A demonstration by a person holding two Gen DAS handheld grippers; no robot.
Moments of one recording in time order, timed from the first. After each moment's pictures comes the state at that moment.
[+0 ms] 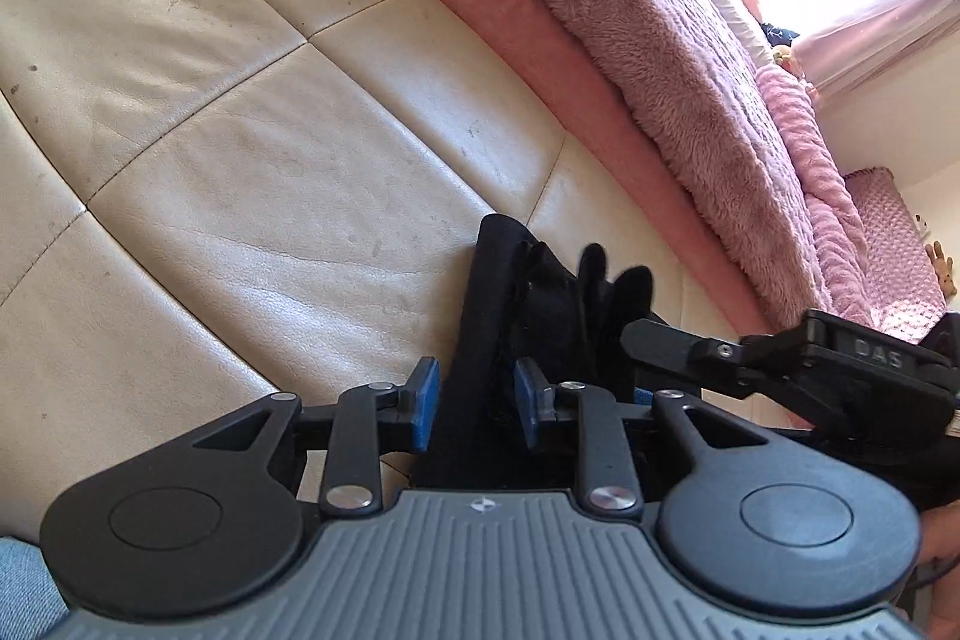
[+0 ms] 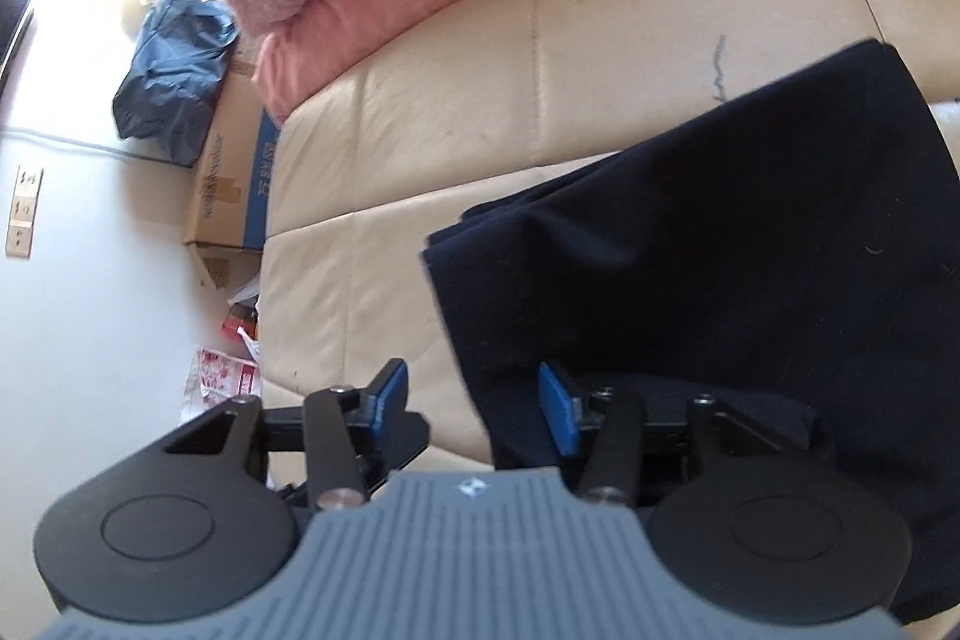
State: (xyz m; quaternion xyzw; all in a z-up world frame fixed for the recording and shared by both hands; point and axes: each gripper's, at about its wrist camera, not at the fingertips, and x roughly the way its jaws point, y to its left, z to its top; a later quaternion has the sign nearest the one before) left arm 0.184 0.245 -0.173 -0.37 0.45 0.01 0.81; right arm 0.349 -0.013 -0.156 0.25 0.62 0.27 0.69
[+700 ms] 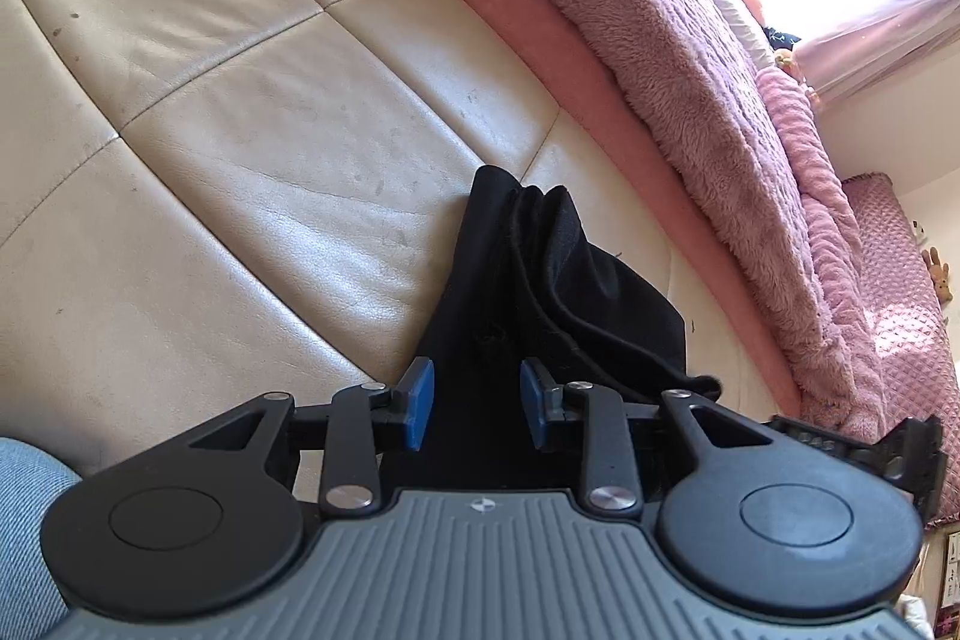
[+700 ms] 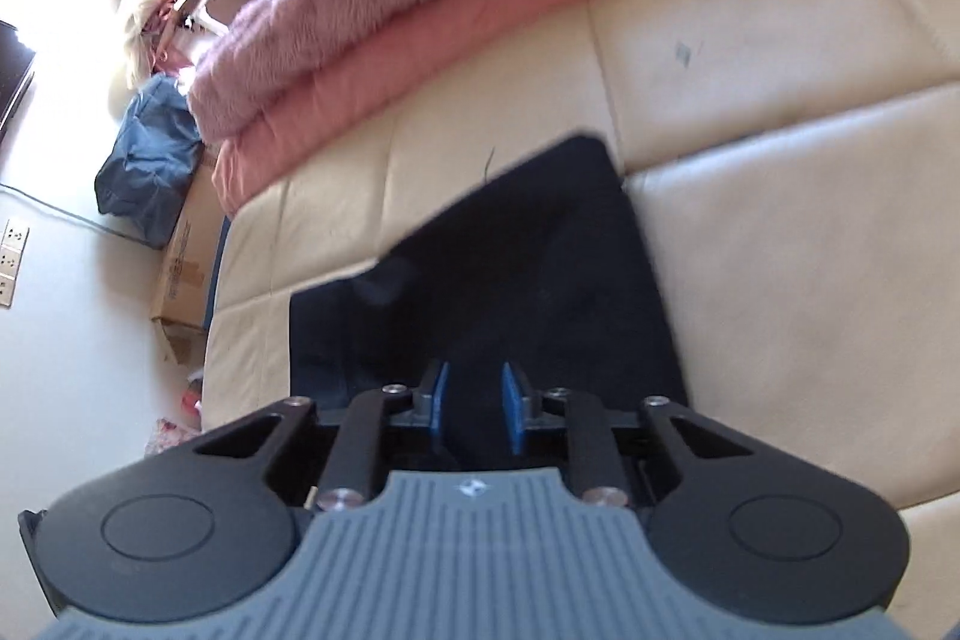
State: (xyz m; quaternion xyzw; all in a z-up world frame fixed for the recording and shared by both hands) left arm 0.155 0.230 -0.167 -0.39 0.45 0.02 0.81; right arm 0.324 -0.132 -0.172 0.26 0.57 0.21 0.75
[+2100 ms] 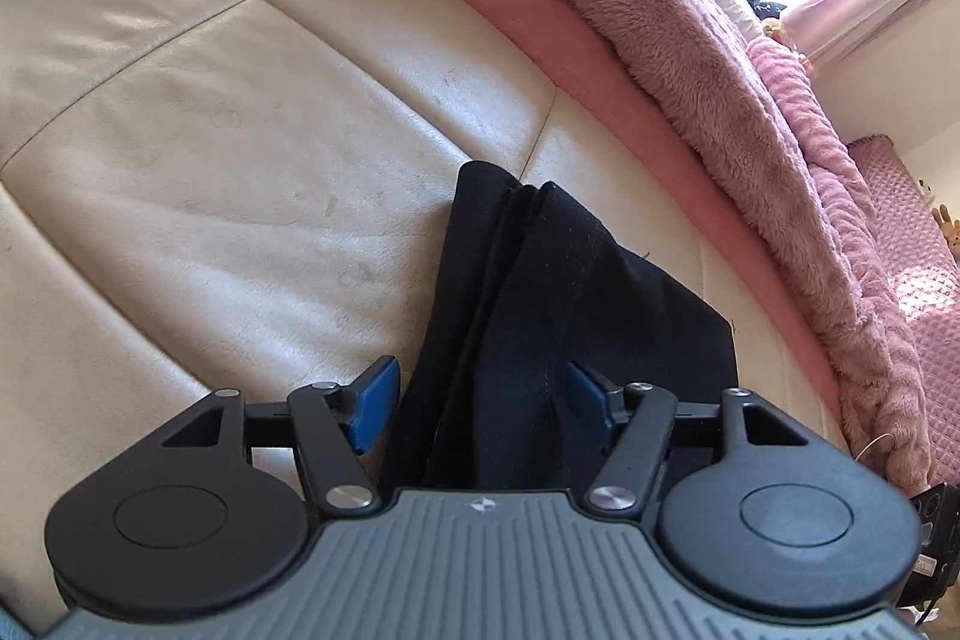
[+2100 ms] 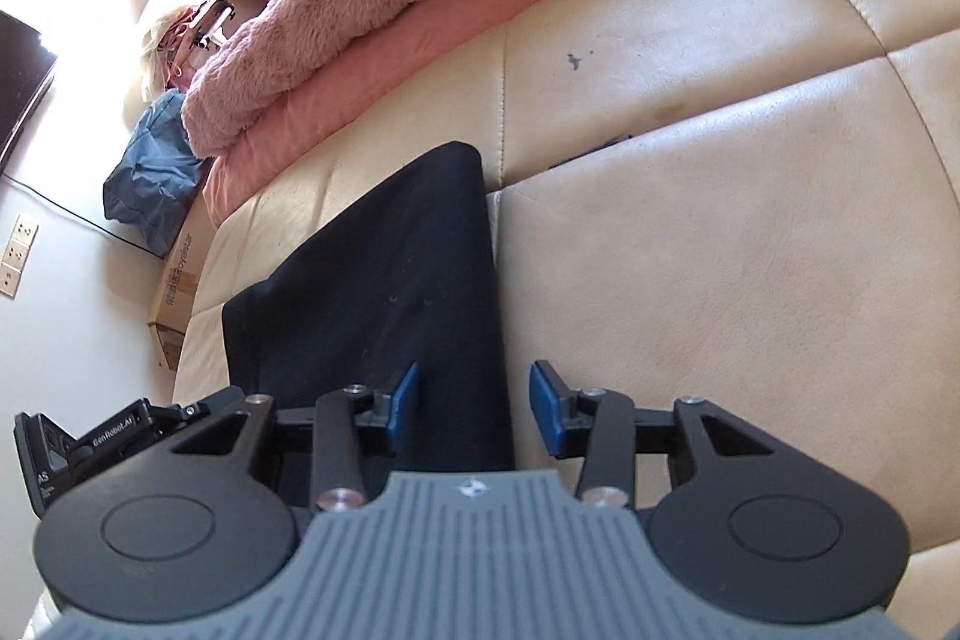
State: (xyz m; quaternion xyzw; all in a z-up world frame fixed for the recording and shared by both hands) left arm 0.206 0.212 -0.212 -0.34 0.44 0.00 0.83; right arm 0.318 -0.190 -0.220 0.28 0.52 0.22 0.78
